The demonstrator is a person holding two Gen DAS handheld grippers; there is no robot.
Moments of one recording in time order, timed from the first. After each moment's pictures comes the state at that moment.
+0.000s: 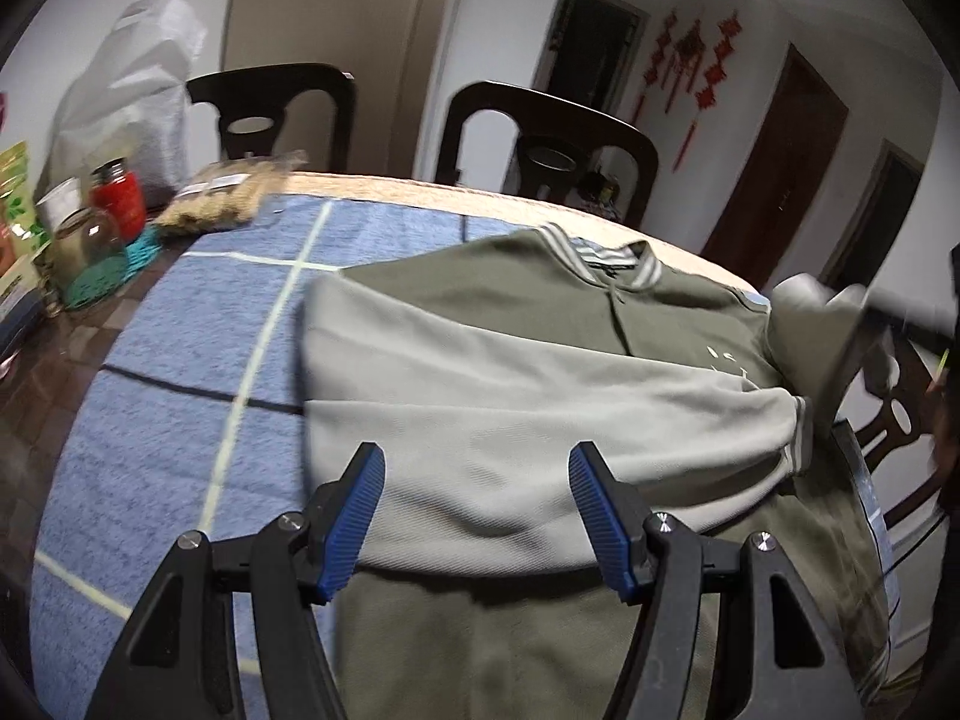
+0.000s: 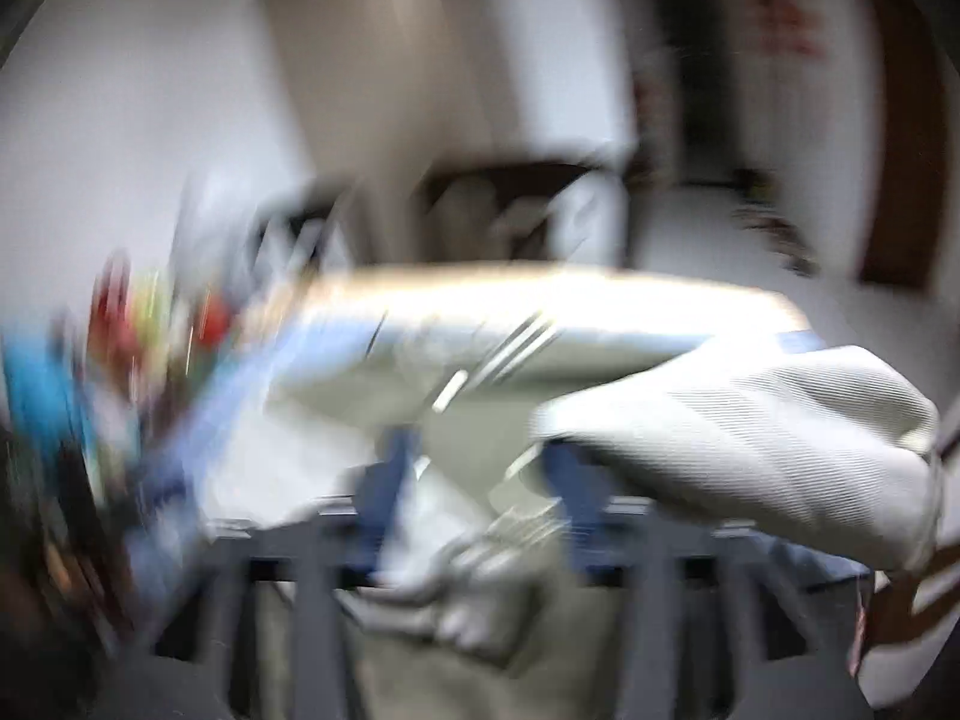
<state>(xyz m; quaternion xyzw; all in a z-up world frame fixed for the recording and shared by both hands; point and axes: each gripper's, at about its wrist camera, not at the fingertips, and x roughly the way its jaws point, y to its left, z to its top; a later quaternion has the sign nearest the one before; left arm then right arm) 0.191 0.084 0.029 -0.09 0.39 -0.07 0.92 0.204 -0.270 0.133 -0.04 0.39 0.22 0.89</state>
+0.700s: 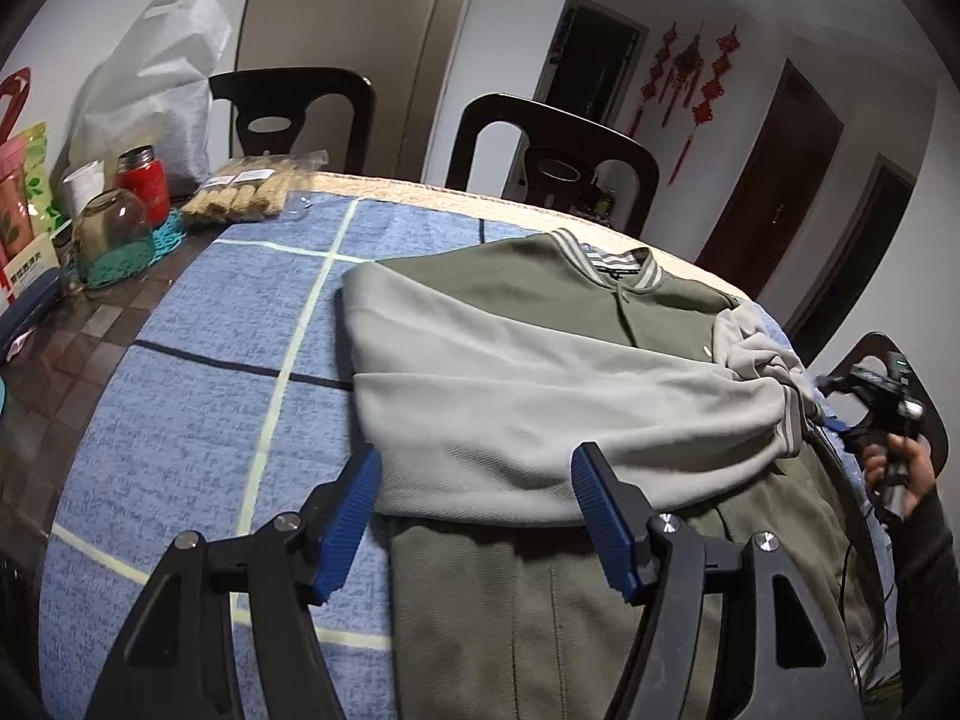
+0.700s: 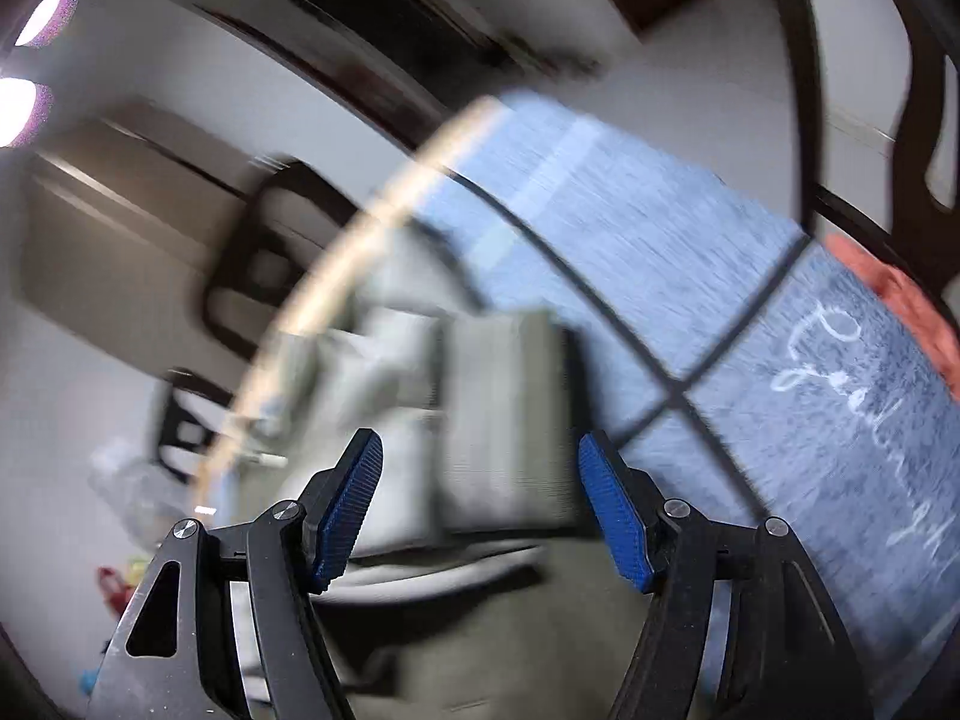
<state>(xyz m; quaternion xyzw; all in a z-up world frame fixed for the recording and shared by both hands) 0.166 0.107 0.026 -0.10 0.37 -0.08 0.92 0.219 -0.510 0.008 0.36 0.44 -0.03 0.82</state>
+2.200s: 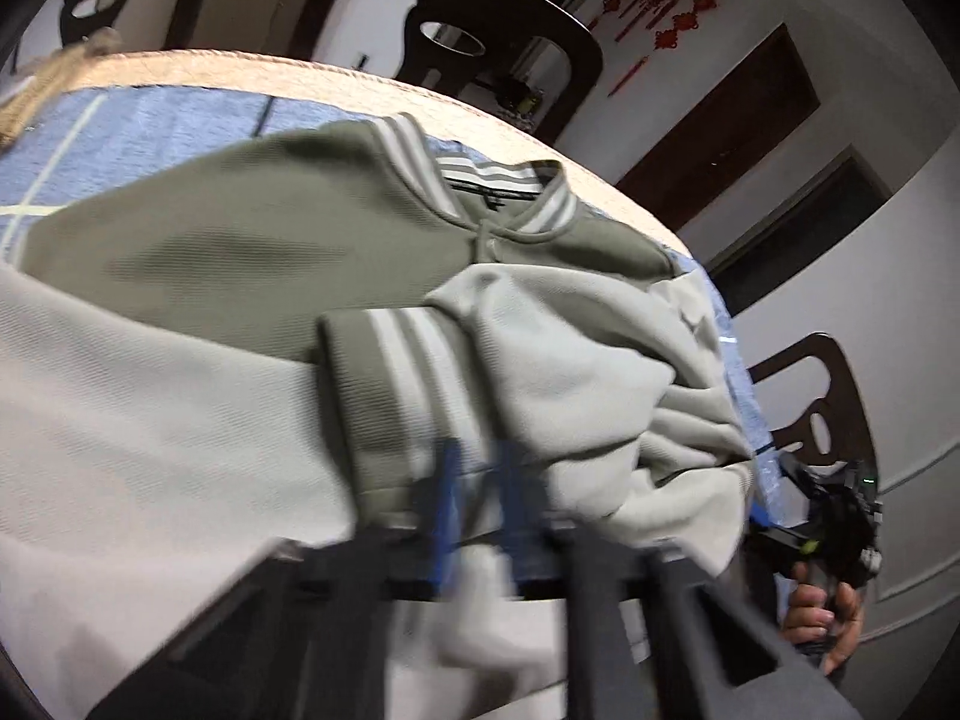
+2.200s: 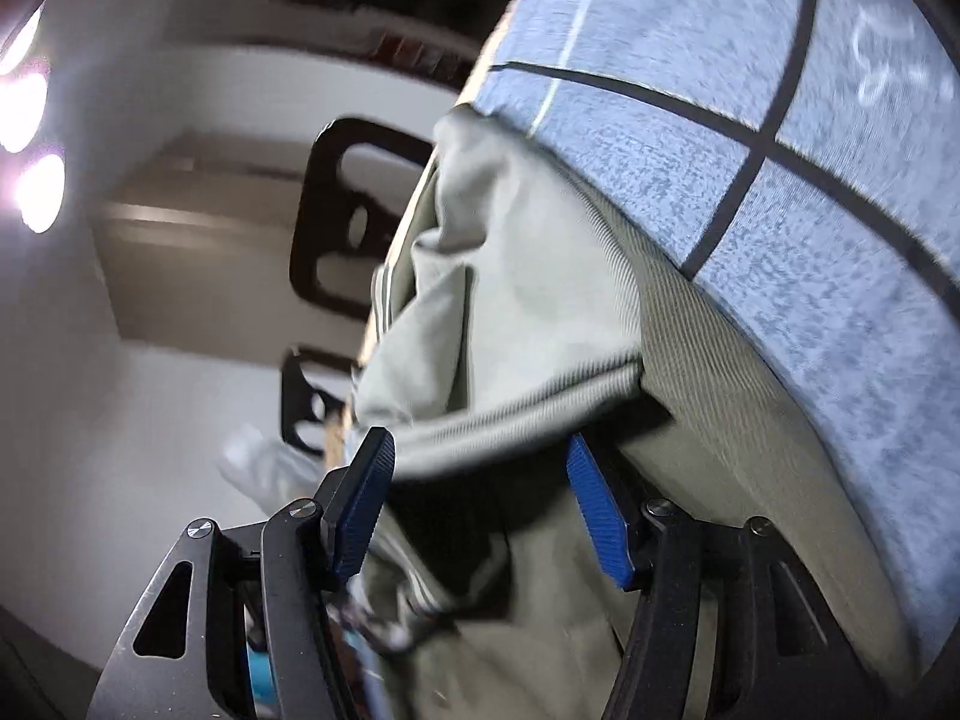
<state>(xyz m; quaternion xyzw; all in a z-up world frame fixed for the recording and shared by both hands) 0.322 -0.019 -0.022 -0.18 0.50 -0.21 0.82 0.209 -0.484 -0.041 0.53 0.39 0.10 0.75</state>
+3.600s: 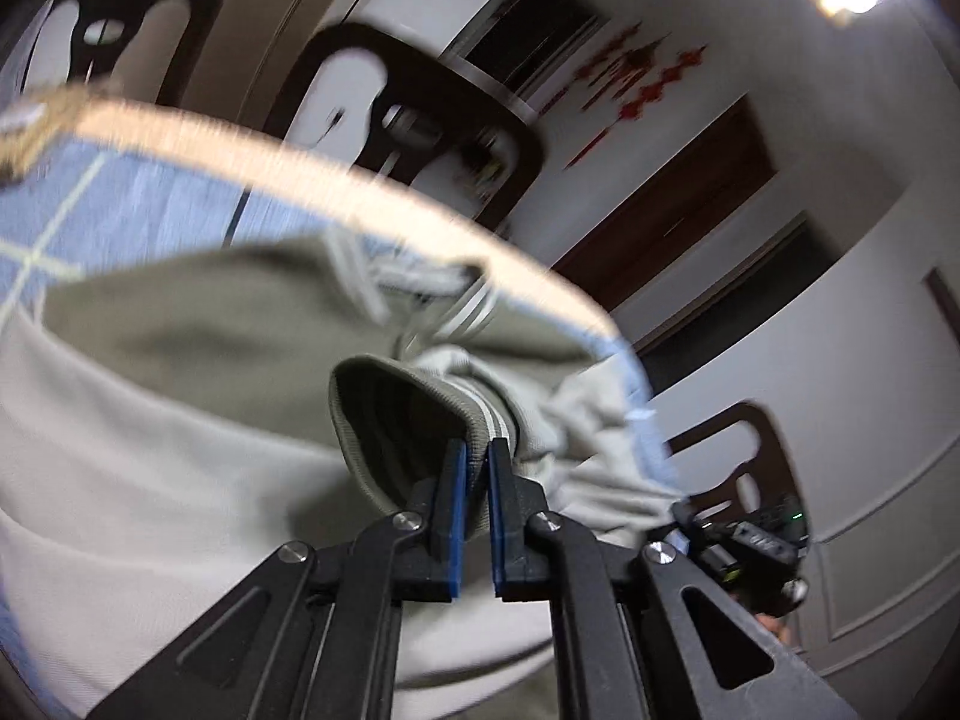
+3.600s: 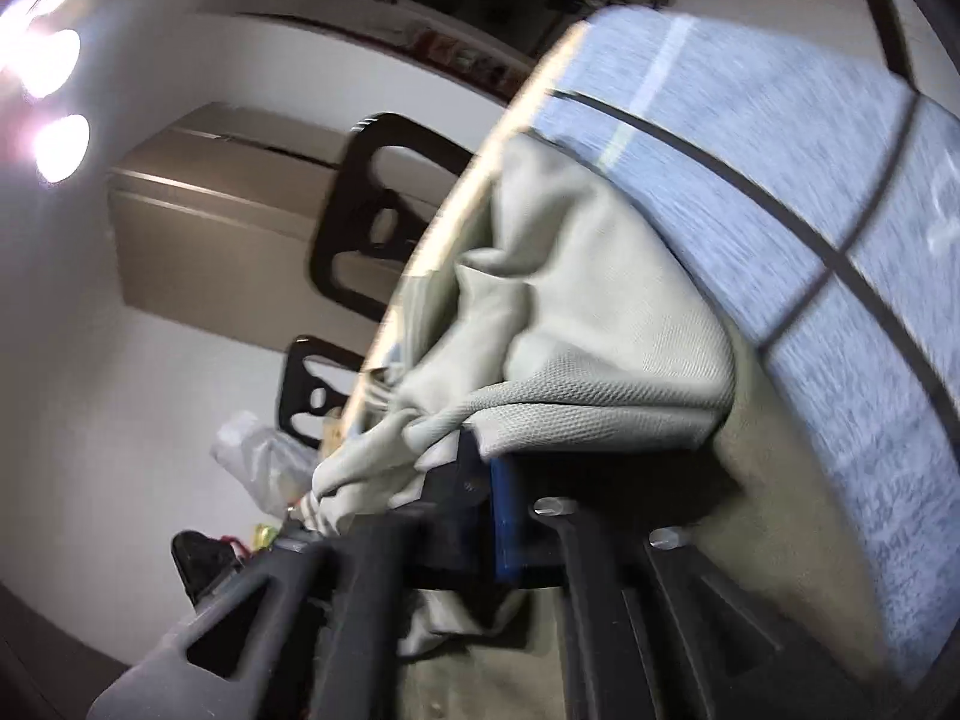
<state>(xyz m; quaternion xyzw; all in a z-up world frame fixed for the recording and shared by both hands) 0.298 -0.001 0.054 -0.25 0.41 -0.24 0.84 0.220 -0.487 0.014 0.47 0.36 0.14 0.79</state>
